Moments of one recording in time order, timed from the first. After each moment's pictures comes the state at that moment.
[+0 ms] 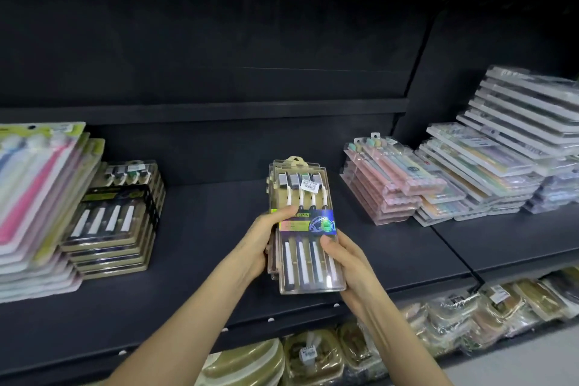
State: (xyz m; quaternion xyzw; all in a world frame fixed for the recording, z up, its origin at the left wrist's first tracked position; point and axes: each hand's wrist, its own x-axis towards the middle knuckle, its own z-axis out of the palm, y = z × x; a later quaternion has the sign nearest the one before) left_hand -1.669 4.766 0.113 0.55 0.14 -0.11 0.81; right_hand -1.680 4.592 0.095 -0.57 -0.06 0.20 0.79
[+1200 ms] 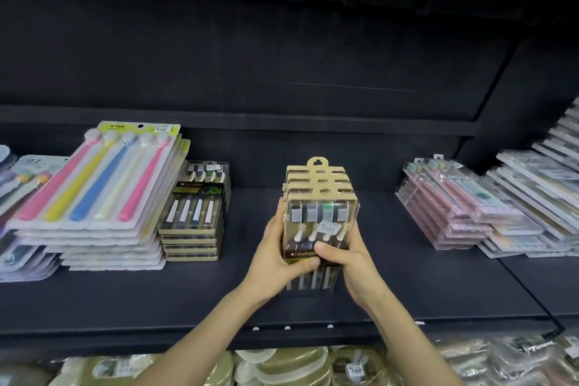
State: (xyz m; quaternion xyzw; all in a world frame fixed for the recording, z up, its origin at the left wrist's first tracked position) left_hand -1.742 4.836 0.100 0.76 -0.01 0.14 0.64; right_hand -1.686 4.684 0.118 -0.62 -0.22 0.16 0.74
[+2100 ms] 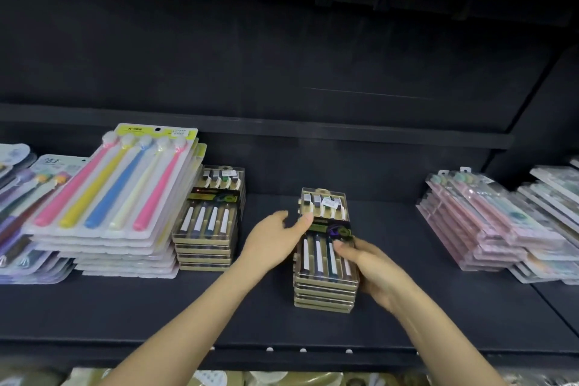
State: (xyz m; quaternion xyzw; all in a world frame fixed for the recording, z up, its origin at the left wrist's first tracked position) left_hand -1.718 4.867 0.152 0.85 0.22 0.03 0.47; right_hand -1.658 4.695 0.133 -0.71 -0.05 0.31 0.63
